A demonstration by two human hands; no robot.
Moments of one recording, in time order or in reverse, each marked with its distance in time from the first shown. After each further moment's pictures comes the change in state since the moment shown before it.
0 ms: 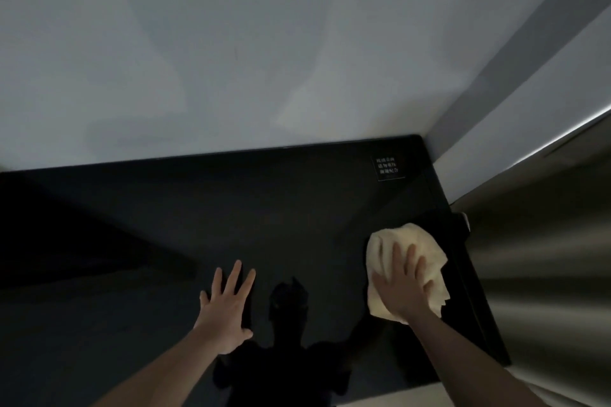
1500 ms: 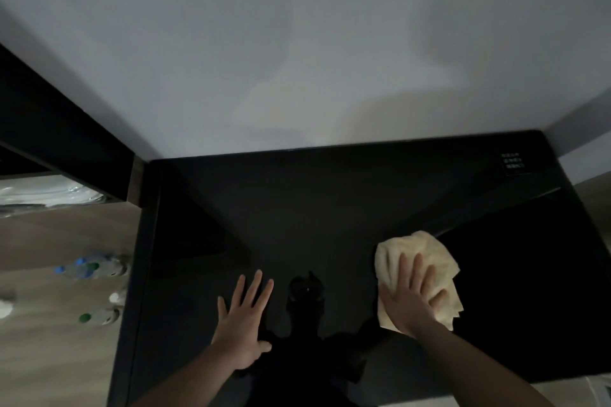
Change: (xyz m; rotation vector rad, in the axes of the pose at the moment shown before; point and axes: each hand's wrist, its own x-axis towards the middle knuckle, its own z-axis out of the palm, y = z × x) left_hand -0.077 -0.306 0.013 -0.052 0.005 0.024; right_hand -0.124 -0.264 0.172 -0.074 -0.138 -0.018
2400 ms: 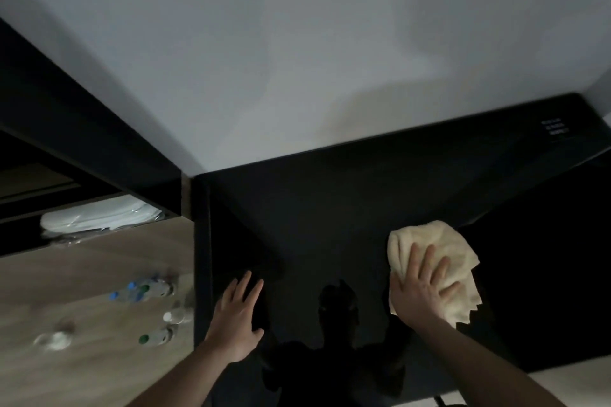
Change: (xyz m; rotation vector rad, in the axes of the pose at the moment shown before) left_hand -0.025 -0.148 -0.029 0.100 0.114 -0.041; right_hand -0.033 -0.106 0.084 0.122 0.216 0.077
